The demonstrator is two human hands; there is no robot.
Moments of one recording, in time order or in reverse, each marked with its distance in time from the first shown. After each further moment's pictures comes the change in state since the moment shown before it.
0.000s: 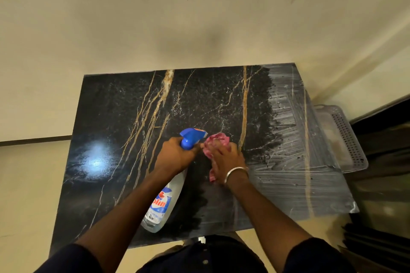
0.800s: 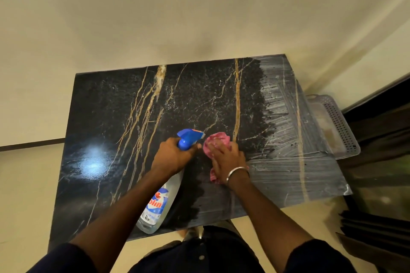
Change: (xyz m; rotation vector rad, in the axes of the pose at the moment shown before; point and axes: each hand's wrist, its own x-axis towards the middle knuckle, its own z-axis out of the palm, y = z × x) left_hand -0.018 -0.013 0.011 0.058 -0.042 0.018; right_hand -0.032 0.007 0.012 0.034 0.044 0.051
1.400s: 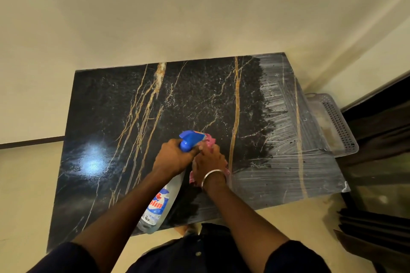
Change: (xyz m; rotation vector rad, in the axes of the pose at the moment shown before) left_hand -0.012 0.002 0.006 -0.008 -0.018 -0.019; right_hand -0.006 -0.070 -0.006 0.047 -0.060 0.085
